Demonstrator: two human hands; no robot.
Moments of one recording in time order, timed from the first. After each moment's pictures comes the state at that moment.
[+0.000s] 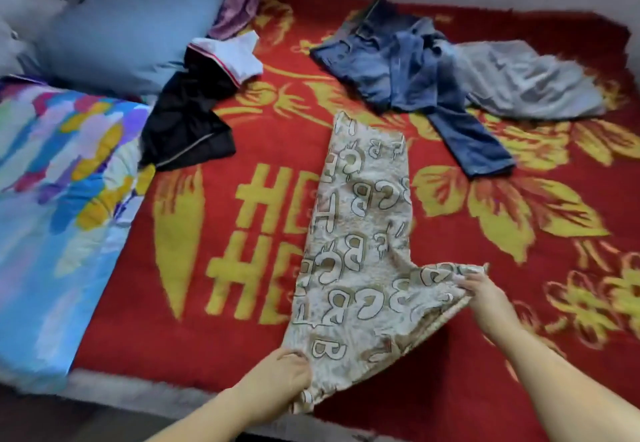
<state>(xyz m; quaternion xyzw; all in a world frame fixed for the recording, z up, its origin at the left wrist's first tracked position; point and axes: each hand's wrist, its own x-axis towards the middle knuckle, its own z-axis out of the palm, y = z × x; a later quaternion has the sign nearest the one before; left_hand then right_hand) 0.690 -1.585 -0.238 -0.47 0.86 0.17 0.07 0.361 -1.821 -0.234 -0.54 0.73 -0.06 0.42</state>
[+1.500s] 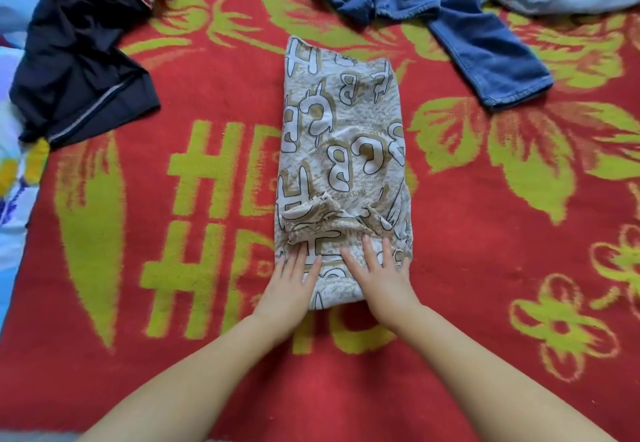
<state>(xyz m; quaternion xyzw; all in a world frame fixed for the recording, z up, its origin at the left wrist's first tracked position) 0.657 -1.733 -0.380 -0.61 0.71 0.23 0.25 0.480 -1.800 -0.364 -0.82 0.44 0.32 0.19</state>
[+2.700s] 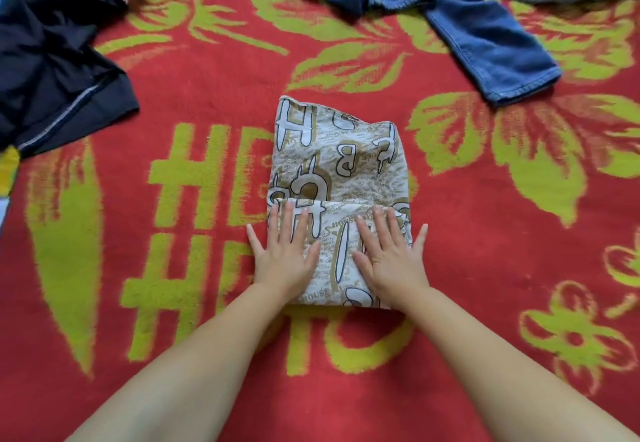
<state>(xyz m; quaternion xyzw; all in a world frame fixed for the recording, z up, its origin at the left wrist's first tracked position) 0.667 -1.796 -0.407 -0.75 0.61 0.25 0.05 0.469 -1.845 -0.391 -0.82 0.52 0.12 0.20</state>
